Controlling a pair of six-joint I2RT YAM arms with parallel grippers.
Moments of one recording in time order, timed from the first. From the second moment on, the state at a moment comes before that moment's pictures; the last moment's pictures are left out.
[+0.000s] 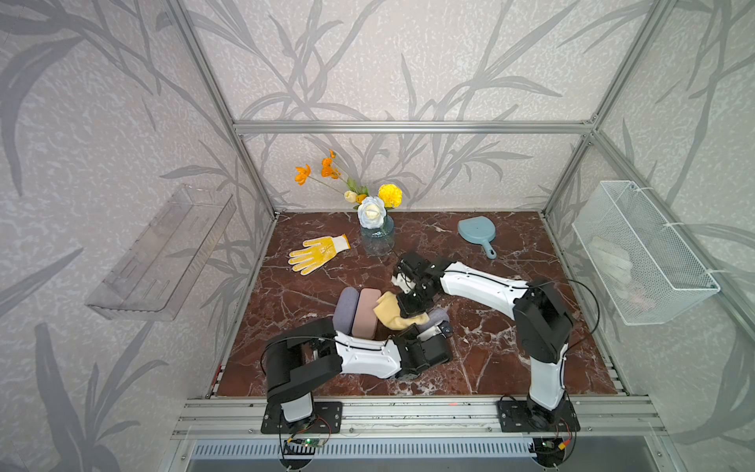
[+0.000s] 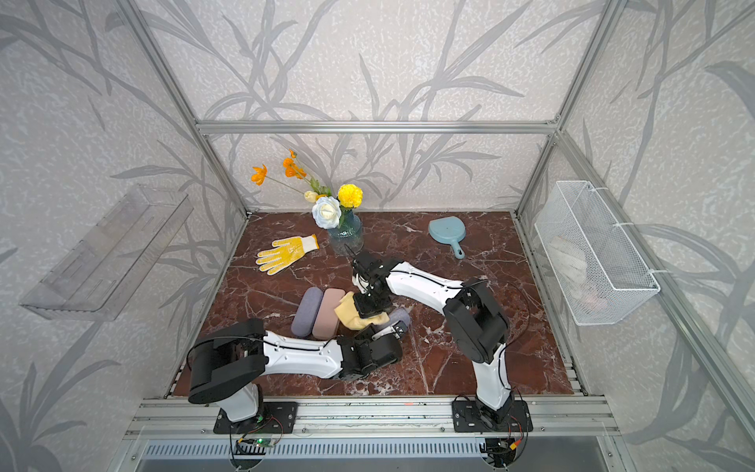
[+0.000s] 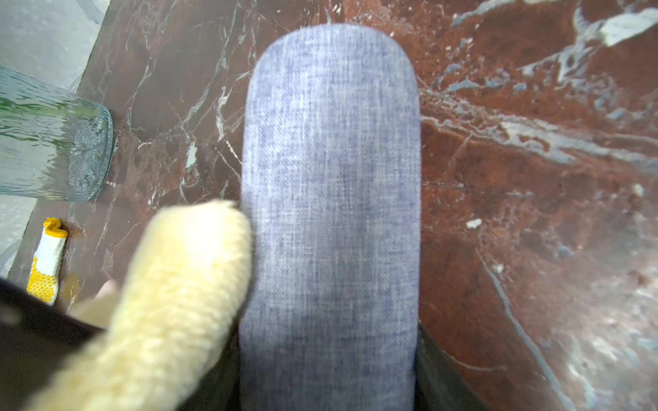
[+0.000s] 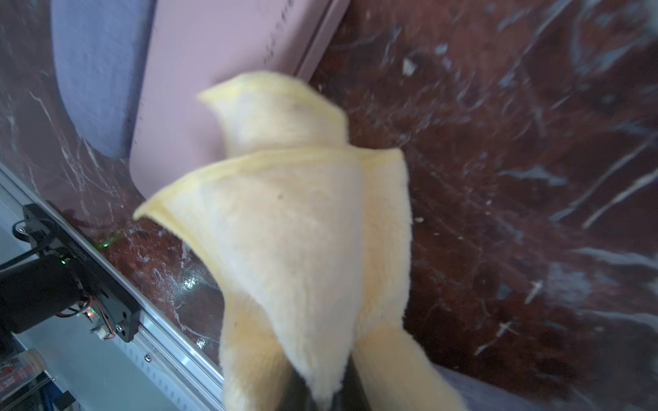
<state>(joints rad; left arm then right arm) -1.26 1.73 0.84 -0.19 -0.64 -0.11 0.81 1.95 1.42 -0.80 -0.36 0.42</state>
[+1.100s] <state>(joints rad) -1.08 1.72 0.86 -0.21 -0.46 -0.19 0.58 1.63 0.91 -0.70 -0.39 0.35</state>
